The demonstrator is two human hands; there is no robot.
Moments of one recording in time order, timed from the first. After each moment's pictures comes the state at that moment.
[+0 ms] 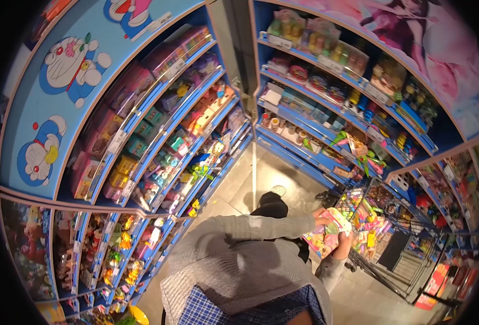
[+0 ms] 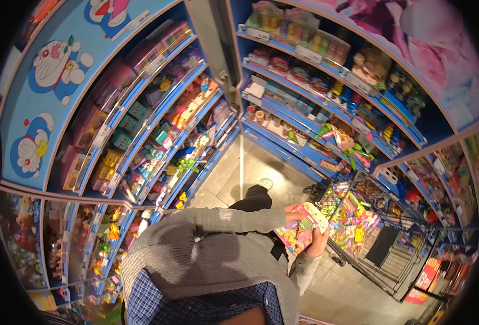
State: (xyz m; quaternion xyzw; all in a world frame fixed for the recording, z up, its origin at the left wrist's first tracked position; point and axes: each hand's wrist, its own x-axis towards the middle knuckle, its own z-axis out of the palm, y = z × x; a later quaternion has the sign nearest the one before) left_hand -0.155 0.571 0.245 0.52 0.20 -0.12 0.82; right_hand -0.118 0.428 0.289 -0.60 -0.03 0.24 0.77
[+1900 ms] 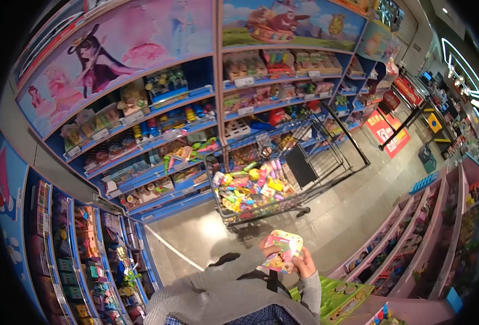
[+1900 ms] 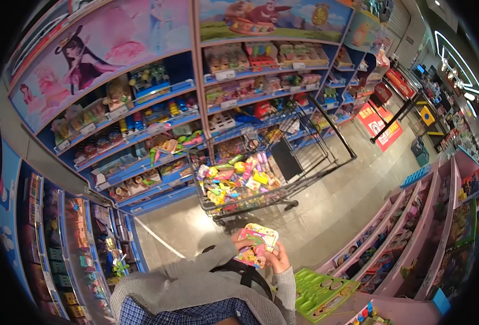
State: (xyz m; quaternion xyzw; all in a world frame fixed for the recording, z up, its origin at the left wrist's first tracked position) left_hand -0.187 0.314 0.257 0.54 0.02 -0.36 0.76; right_hand -0.263 0.146 0.269 -0.54 0.18 0.11 0.81
